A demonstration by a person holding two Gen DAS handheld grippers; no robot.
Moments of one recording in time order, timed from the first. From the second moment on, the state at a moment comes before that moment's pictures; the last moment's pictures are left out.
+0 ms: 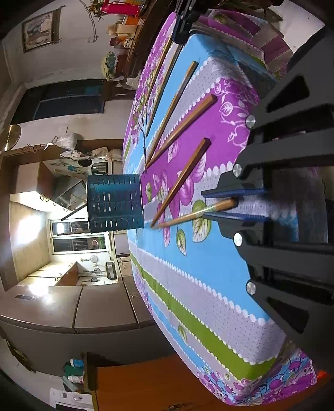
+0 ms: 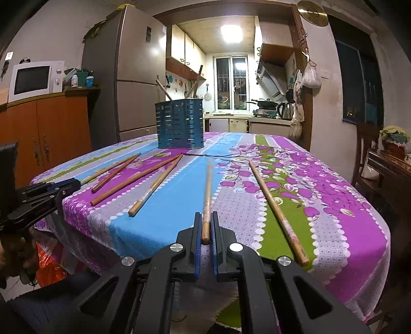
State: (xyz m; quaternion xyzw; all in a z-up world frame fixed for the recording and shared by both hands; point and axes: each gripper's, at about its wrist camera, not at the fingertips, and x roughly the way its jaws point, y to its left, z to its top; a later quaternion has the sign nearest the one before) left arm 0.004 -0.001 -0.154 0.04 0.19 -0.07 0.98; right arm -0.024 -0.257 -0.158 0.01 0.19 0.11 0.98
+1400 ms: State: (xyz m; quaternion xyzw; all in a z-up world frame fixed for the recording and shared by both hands) left arm 0.104 0.029 0.039 0.03 0.11 -0.10 0.99; right arm 0.055 -0.255 0.044 -0.04 0.11 0.15 0.98
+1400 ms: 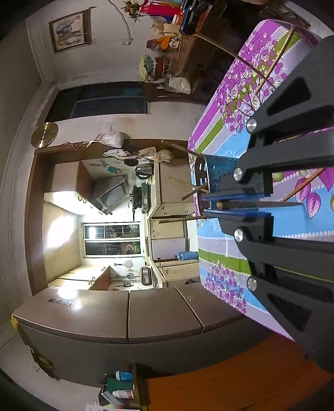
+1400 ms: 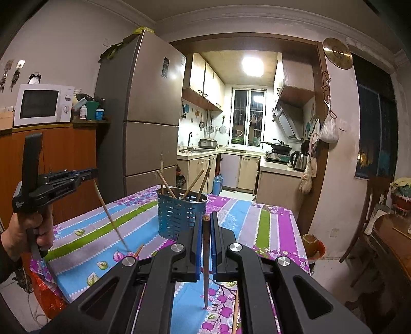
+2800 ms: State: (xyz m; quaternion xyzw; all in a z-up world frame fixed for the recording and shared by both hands) left arm 0.276 0.010 0.183 -0.01 0.04 -0.11 0.99; right arm 0.267 -0.194 0.210 -0.01 0.10 0.21 0.97
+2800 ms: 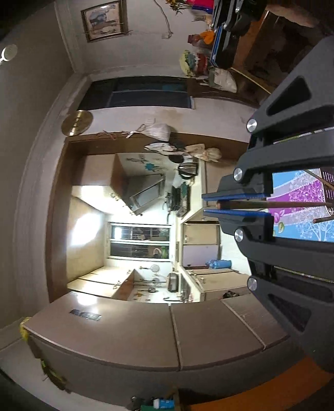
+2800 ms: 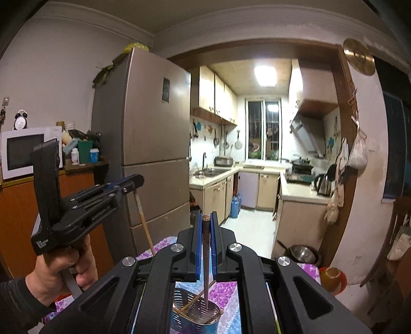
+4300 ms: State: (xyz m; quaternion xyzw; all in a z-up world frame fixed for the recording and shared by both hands) left arm 0.072 0.022 -0.066 0.02 0.23 -0.14 0.96; right arm 0.005 -0.235 -0.073 0.04 0.19 0.20 0.96
